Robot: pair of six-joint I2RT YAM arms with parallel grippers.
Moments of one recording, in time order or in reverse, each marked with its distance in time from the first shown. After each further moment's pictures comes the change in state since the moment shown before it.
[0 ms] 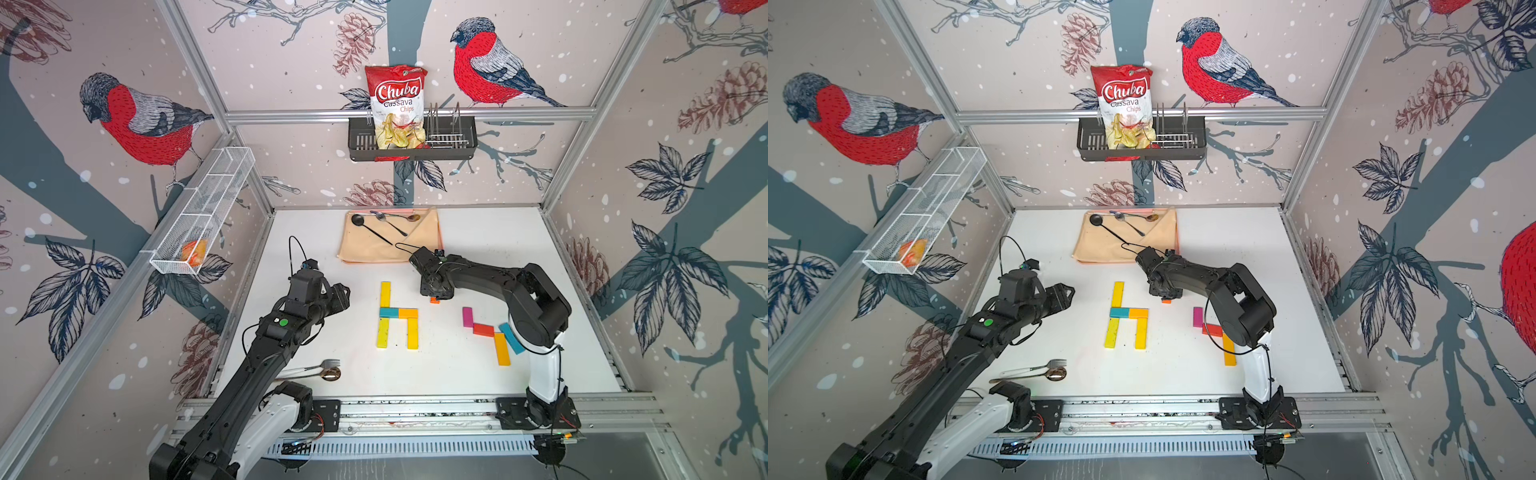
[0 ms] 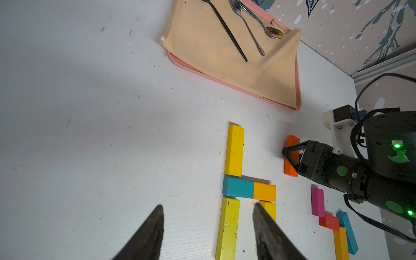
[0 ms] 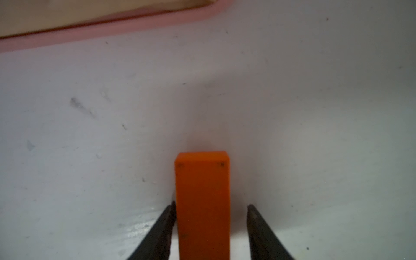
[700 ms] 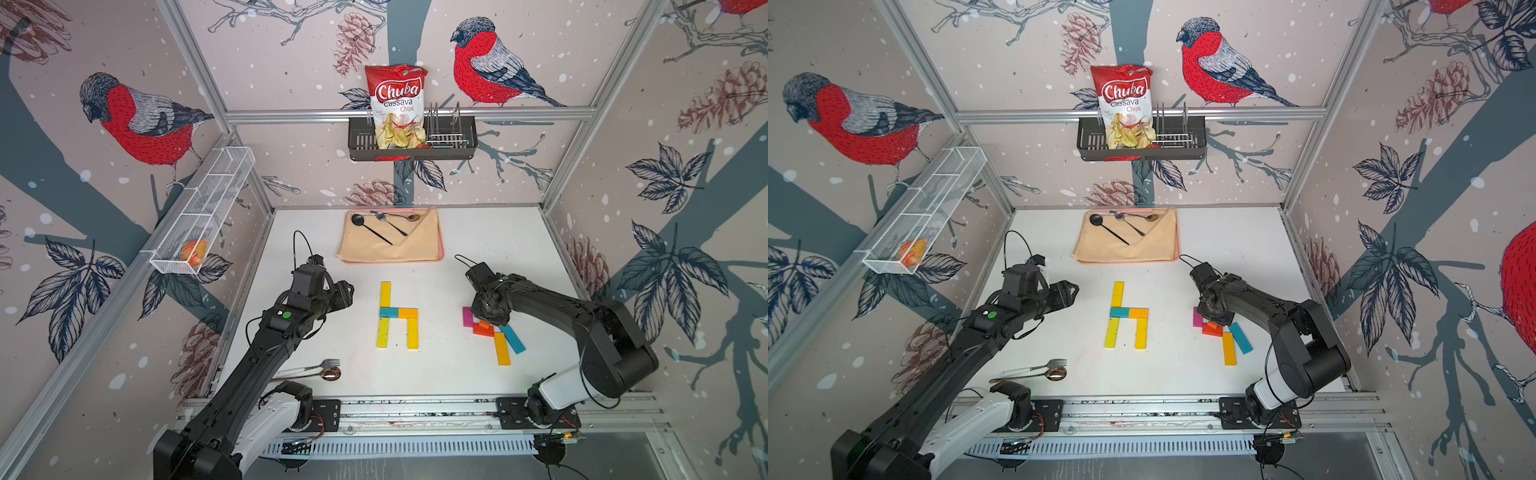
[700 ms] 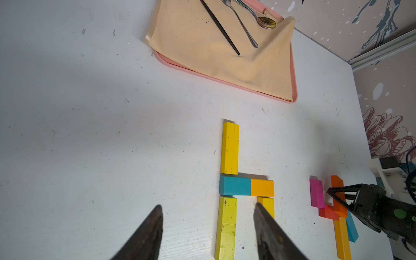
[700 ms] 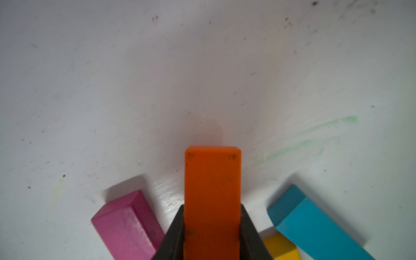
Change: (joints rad) left arm 0.000 0.060 0.041 0.008 0.045 0.059; right arm -0.237 -0.498 -0.495 -0.097 -0.064 0.108
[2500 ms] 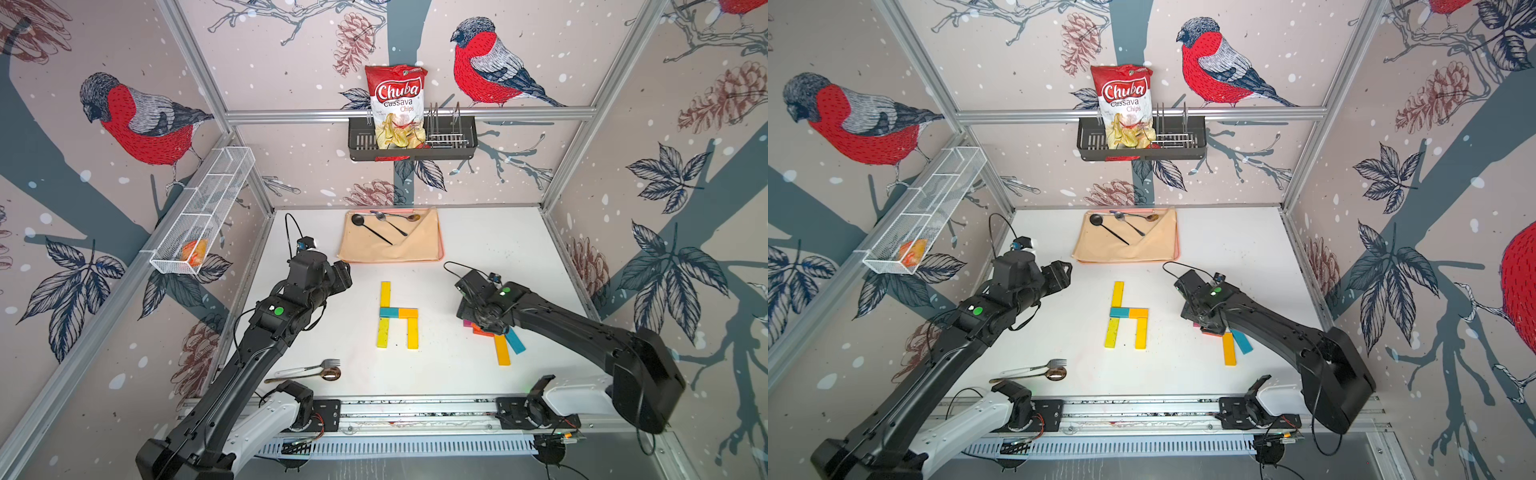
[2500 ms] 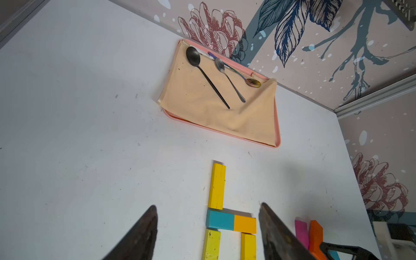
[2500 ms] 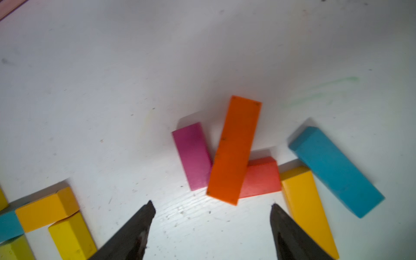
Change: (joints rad) left arm -0.072 0.007 0.199 -0.059 -0.219 -0.065; right arm 0.169 -0.214 -0.032 -0.093 0.015 0.159
